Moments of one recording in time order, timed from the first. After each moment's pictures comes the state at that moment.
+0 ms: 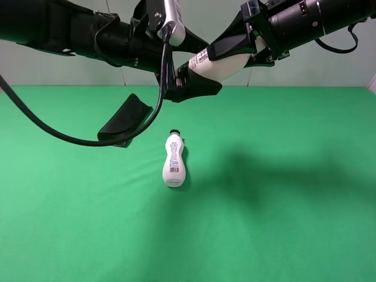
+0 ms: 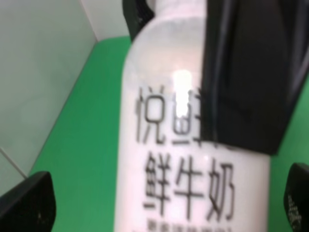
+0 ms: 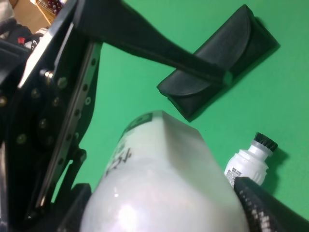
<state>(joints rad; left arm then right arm) -0.46 1.83 -1.18 -1.56 0.65 2.23 0.24 1.58 -1.22 1.06 0.92 -0.82</state>
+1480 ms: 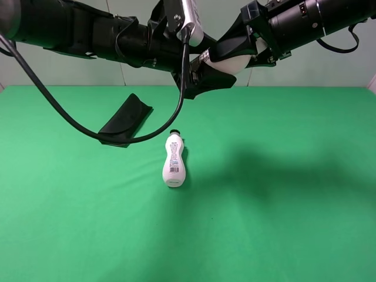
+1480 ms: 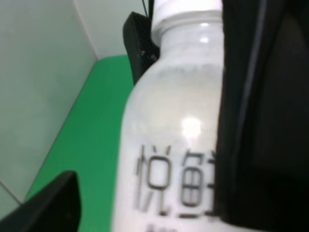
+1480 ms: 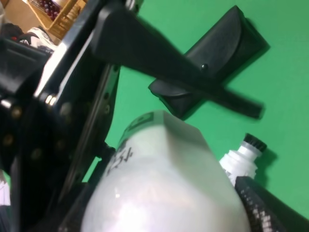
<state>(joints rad) -0.50 1.90 -1.25 -1.63 0.65 2.28 0.24 1.58 -1.22 1.04 0.90 -0.83</state>
